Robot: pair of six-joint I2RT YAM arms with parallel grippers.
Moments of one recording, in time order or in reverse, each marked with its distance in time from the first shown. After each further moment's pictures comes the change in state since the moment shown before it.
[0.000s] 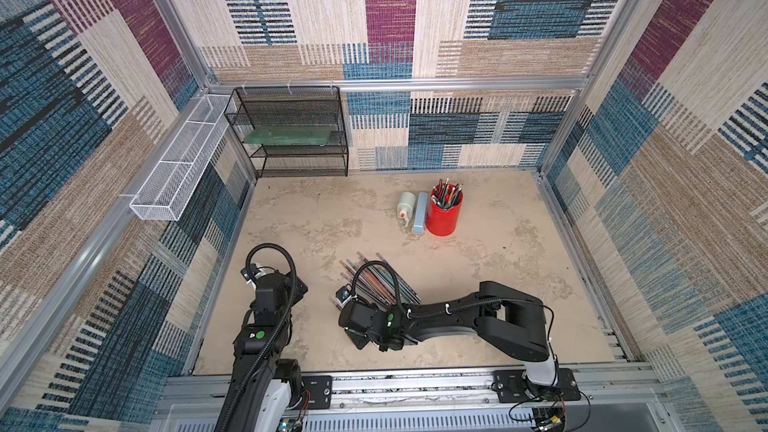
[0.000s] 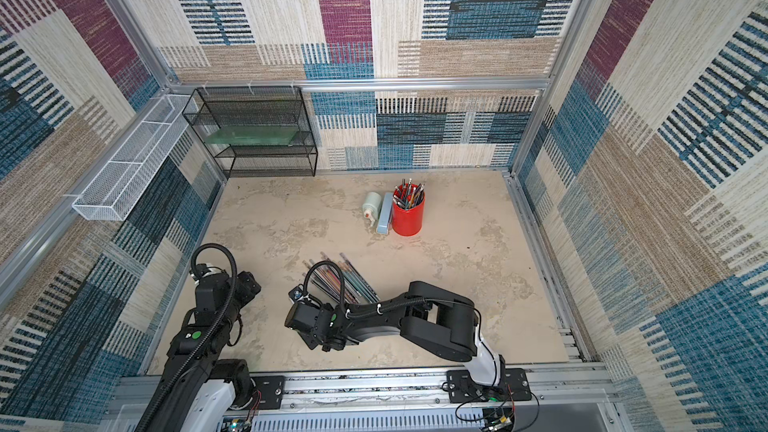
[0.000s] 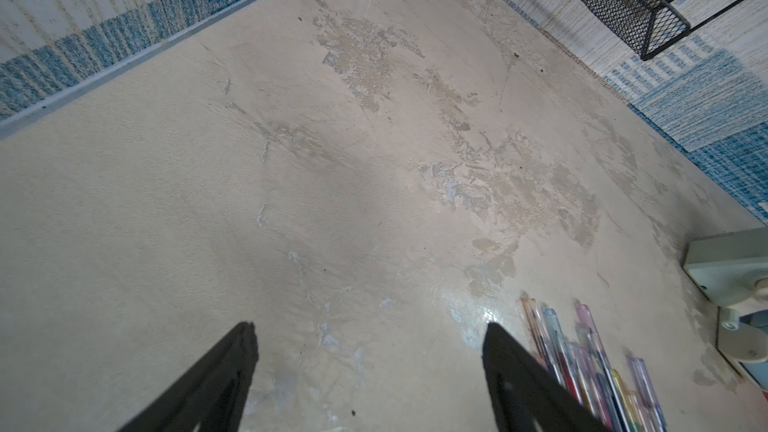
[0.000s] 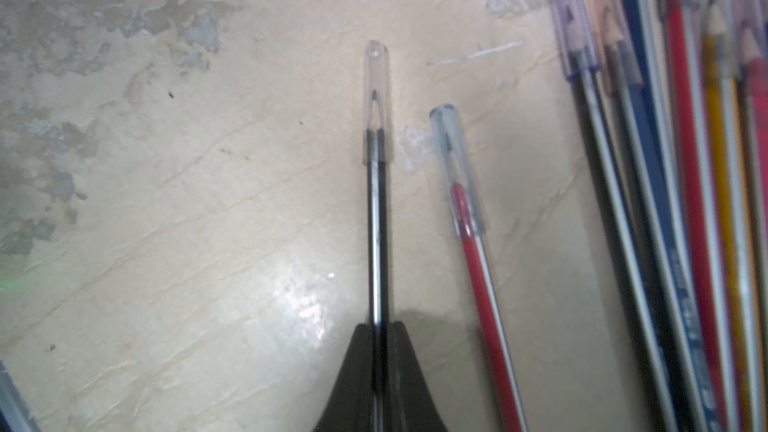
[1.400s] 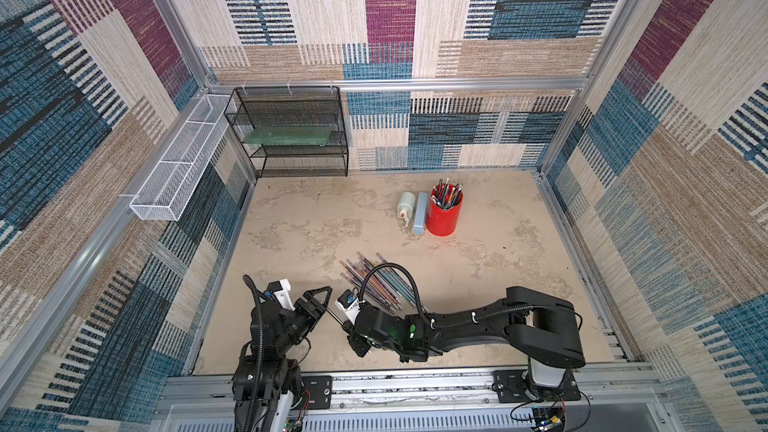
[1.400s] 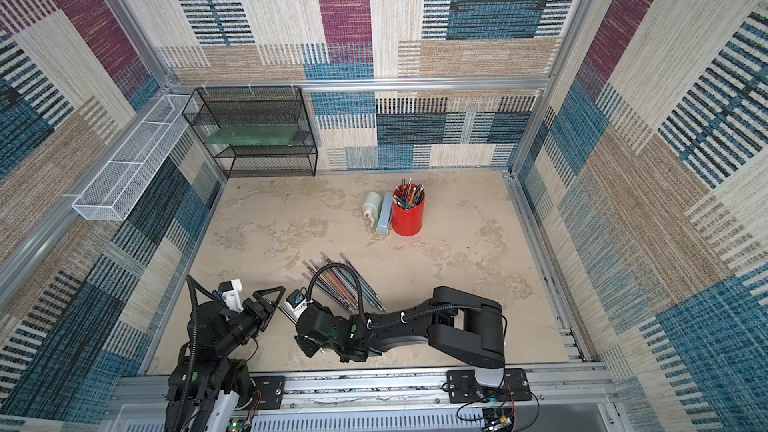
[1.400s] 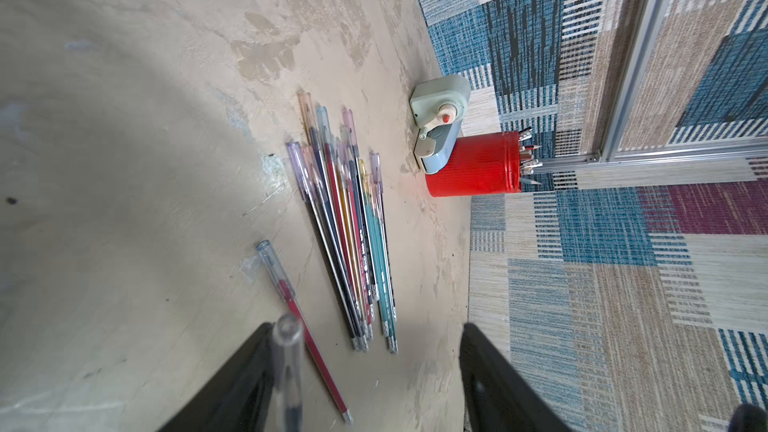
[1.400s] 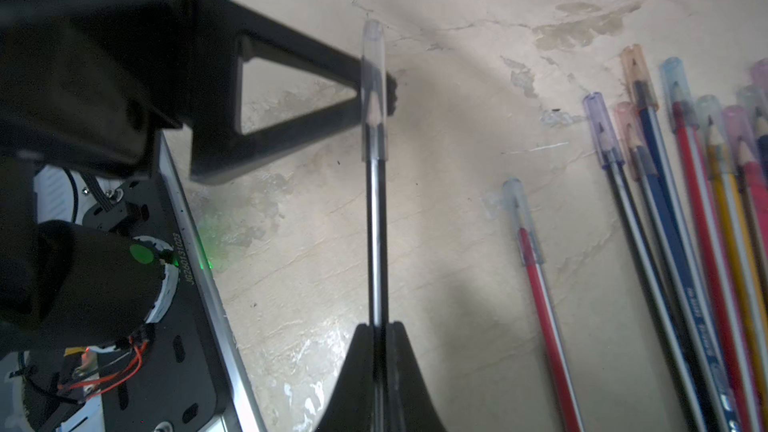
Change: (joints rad) left arm 0.004 -0.458 -0.156 -0.131 0.741 -0.386; right arm 0.029 -0.198 -0.239 0.362 -0.042 -0.025
